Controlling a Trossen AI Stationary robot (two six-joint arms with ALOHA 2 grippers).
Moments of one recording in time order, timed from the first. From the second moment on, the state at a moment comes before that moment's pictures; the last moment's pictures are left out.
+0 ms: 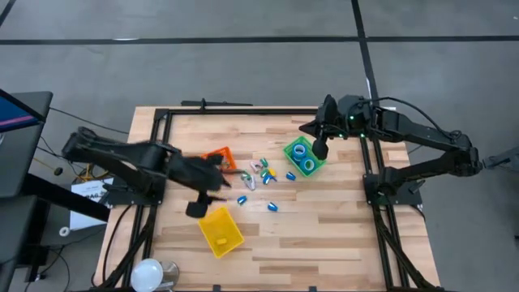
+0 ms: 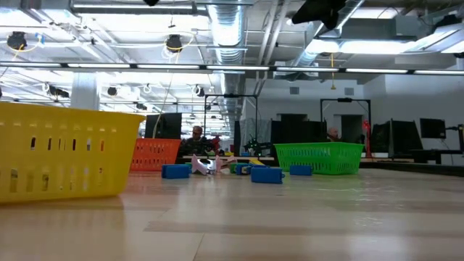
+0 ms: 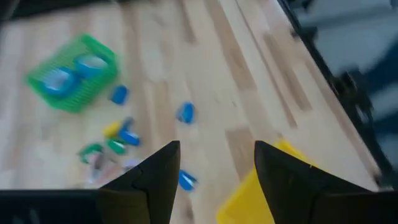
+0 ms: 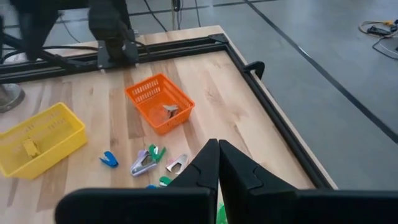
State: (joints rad) left arm -0.25 1.22 1.22 -0.75 -0.07 0.03; right arm -0.24 1.12 1.20 -0.58 0.05 -0.01
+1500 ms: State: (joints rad) left arm -0.07 1.15 1.21 -0.68 -0.11 0.02; right arm 0.08 1.55 1.25 -0.91 0.05 -0.05
